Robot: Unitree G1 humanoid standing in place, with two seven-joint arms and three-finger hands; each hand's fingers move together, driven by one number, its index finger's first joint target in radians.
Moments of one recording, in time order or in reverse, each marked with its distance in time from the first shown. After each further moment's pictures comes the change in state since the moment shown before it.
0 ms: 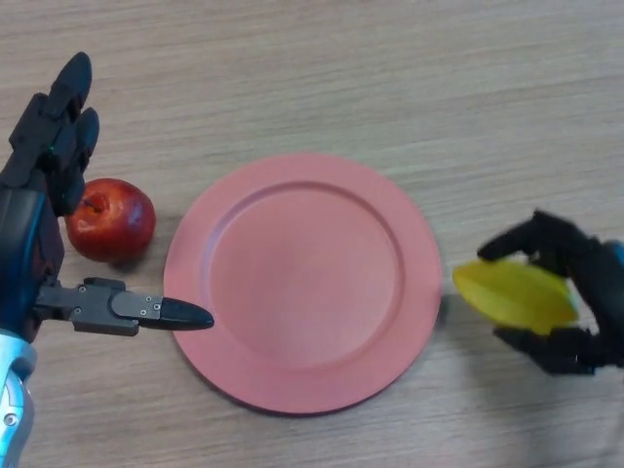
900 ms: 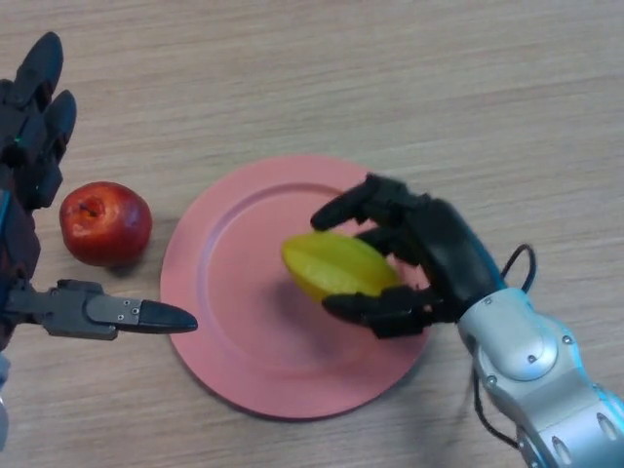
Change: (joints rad) left arm 0.031 0.001 0.063 -0.092 -0.044 0.016 -0.026; right arm -0.287 0.044 0.382 0.160 0.439 0.294 -0.260
